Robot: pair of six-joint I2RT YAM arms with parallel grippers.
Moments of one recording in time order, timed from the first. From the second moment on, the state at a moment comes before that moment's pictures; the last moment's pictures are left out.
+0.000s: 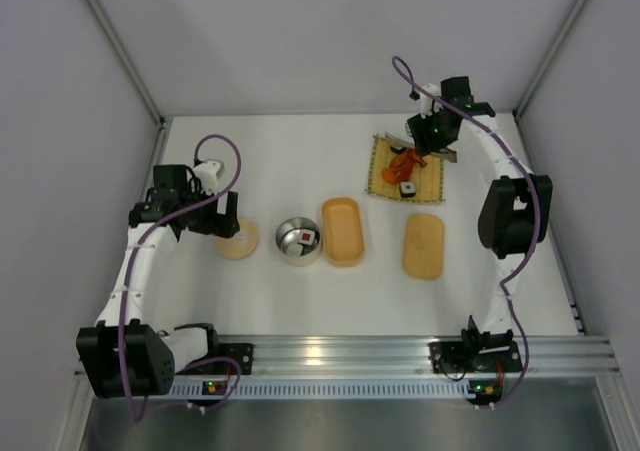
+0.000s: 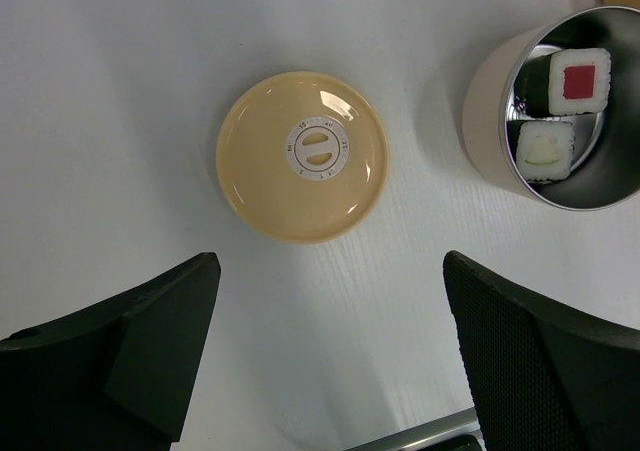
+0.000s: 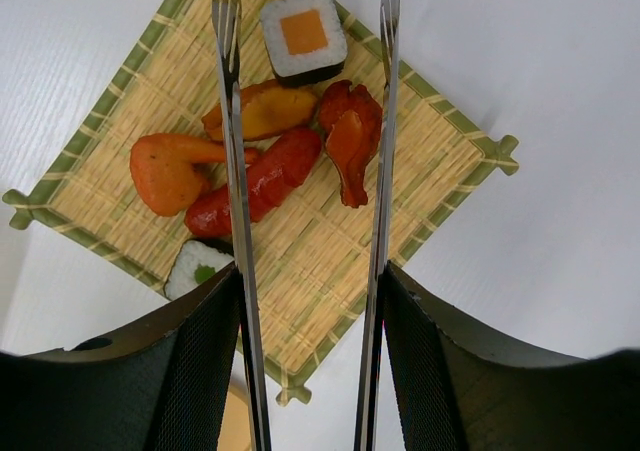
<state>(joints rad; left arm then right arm) 0.05 1.16 1.00 -0.76 0.30 0.21 0.11 2.06 1.88 -0.75 -0.19 -0.36</state>
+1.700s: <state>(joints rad) 0.05 1.11 0.99 -0.77 0.32 0.20 0.28 1.64 1.62 -0.84 -0.31 -0.32</state>
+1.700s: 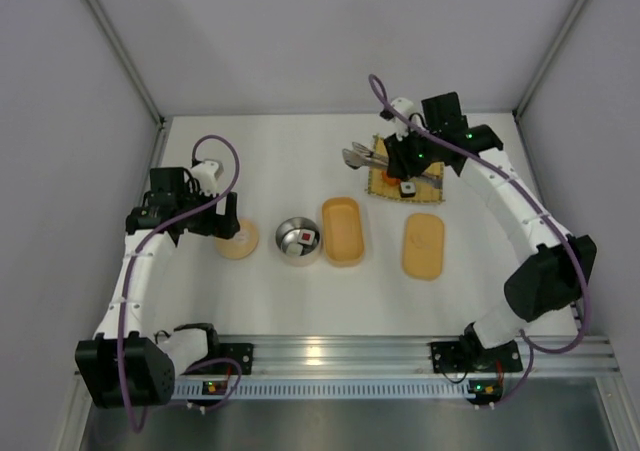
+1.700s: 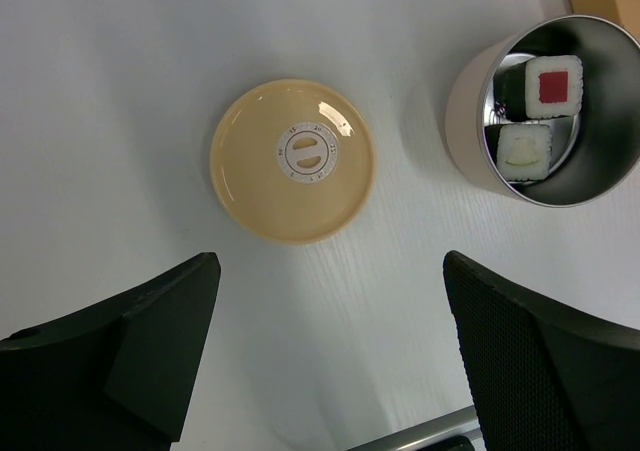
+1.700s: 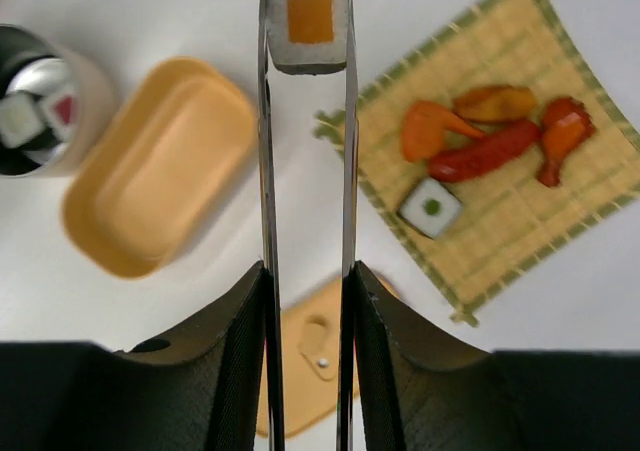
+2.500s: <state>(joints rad) 0.05 1.10 0.96 -0.77 0.32 0.20 0.77 1.62 1.44 -0.77 -0.27 -0.26</state>
